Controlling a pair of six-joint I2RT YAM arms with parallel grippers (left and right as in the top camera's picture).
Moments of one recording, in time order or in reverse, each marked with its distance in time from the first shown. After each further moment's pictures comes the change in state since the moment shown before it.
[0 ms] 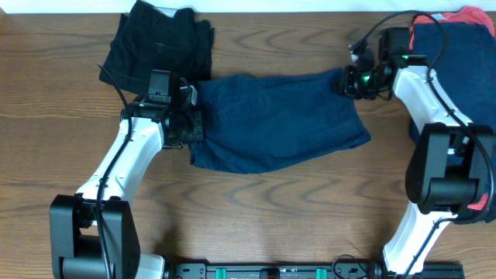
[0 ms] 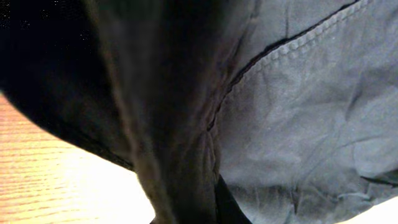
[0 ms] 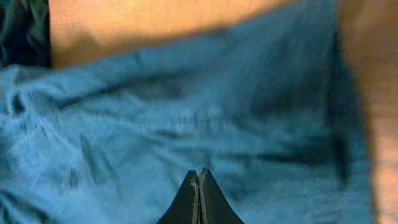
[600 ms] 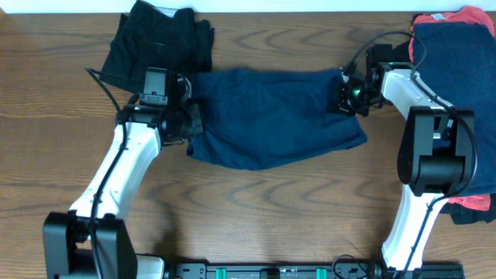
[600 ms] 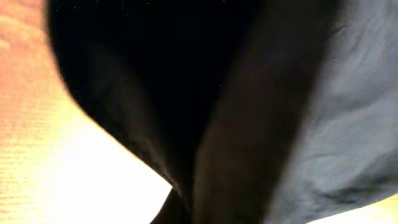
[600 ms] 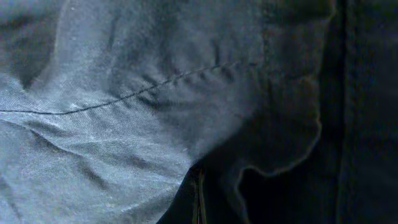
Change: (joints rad) left arm -0.013 -0.077 0.000 0.068 -0.004 -0.139; right arm 0.002 0.155 0.003 -0.045 0.032 0.002
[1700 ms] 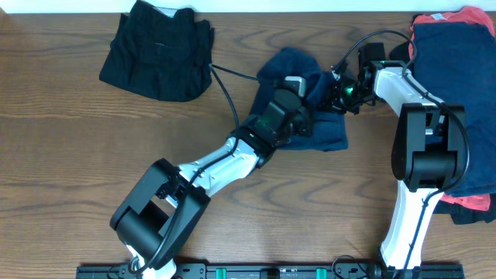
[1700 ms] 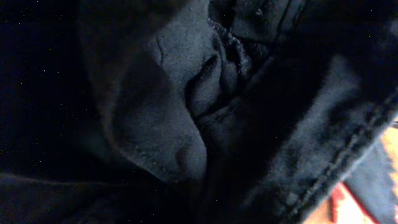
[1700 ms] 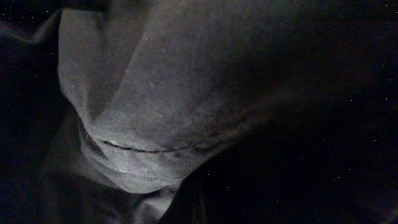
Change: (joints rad) left arm -0.600 0.320 0.001 0.890 -0.152 -0.278; right arm 0.032 0.052 0.043 0.011 -0.084 0.002
